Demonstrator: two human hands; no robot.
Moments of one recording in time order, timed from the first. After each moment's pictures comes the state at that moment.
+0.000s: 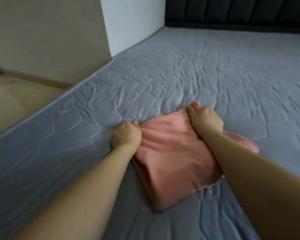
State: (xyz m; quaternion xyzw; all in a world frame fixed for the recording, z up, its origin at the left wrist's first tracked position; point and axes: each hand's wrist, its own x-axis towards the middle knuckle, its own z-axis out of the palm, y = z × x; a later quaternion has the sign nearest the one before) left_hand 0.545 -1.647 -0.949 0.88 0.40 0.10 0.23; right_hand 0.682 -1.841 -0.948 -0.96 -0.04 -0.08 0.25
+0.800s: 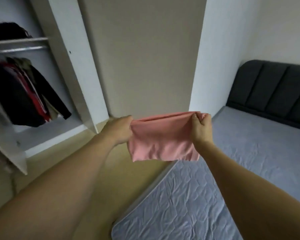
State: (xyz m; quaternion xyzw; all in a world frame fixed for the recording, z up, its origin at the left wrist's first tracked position) left_hand 0.306 -1.430 -0.152 0.94 0.33 0.09 0.08; right_hand 0.503 -1.599 -0.196 -0.75 -0.20 0.02 0.64
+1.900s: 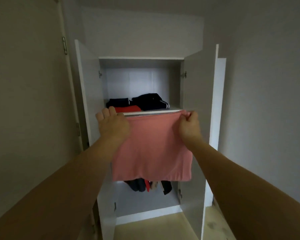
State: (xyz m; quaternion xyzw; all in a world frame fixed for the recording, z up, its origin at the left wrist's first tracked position) left_hand -0.052 -0.651 0.114 0.67 0.68 0.21 -0.22; right_hand 0.172 -0.658 0.092 -0.54 -0.49 0.15 0.66
